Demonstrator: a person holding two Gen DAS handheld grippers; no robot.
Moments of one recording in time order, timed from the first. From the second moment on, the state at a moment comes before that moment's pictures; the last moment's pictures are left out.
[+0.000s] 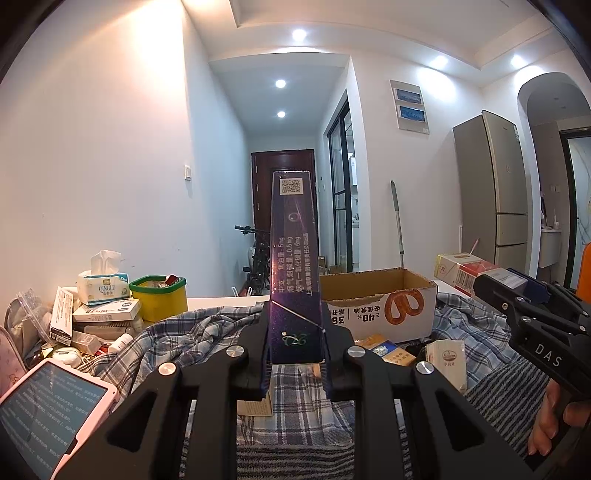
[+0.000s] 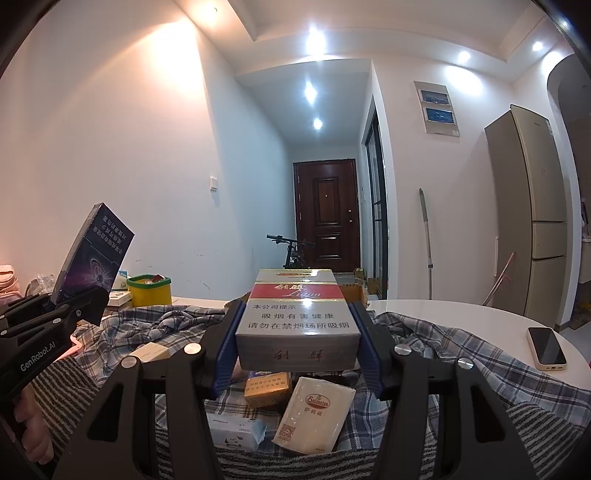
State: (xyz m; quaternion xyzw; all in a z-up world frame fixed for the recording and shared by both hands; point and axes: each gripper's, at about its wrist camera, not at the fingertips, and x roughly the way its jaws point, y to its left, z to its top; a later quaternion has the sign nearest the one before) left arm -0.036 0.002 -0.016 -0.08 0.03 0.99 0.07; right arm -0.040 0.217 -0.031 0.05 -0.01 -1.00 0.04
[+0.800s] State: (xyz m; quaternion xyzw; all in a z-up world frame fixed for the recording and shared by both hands) left arm -0.012 0.011 0.014 -0.07 0.05 0.99 0.05; right arm -0.024 0.230 -0.005 0.05 -0.05 -1.00 0.04
